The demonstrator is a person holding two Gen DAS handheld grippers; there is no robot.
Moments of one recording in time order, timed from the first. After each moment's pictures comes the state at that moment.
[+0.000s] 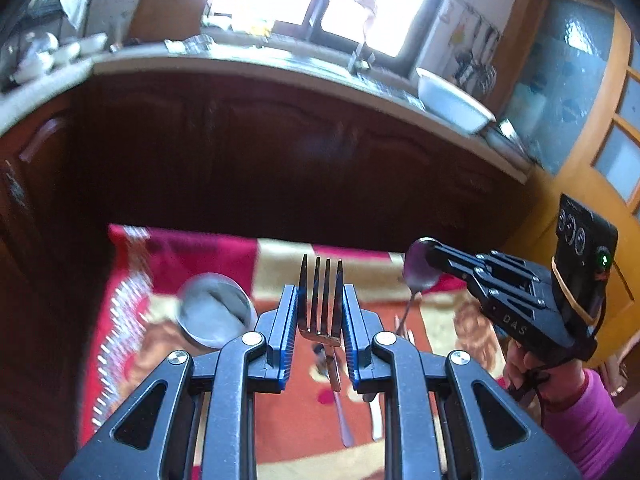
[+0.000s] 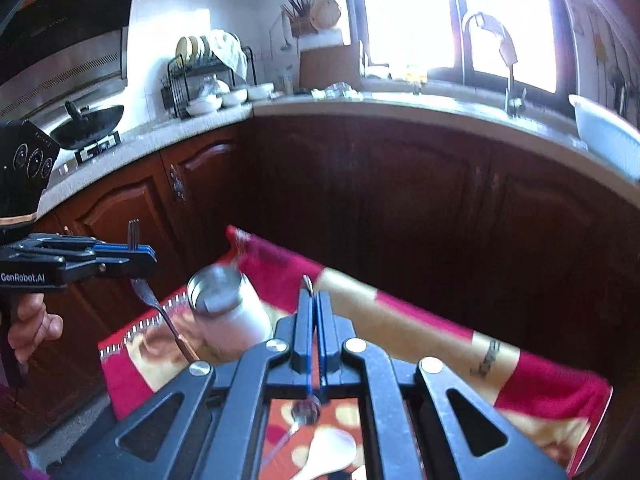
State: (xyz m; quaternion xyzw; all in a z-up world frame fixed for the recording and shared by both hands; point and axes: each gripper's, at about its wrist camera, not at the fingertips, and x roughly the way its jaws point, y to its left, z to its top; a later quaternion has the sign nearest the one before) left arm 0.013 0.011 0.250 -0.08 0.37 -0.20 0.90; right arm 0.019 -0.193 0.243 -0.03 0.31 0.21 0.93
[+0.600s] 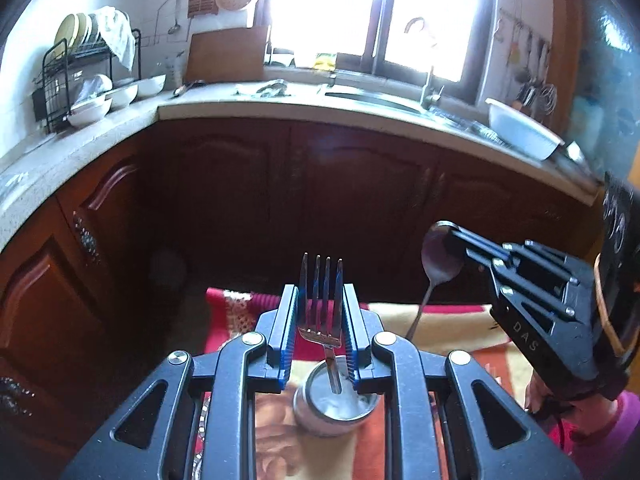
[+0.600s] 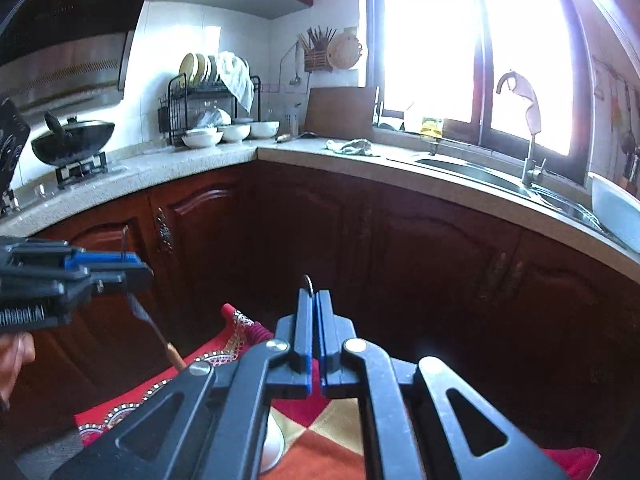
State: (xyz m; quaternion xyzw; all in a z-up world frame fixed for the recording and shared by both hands) left arm 0.075 0.073 0.254 -0.03 0.35 -0.08 0.93; right arm 0.099 -0.072 0.276 -0.07 0.24 0.19 0.95
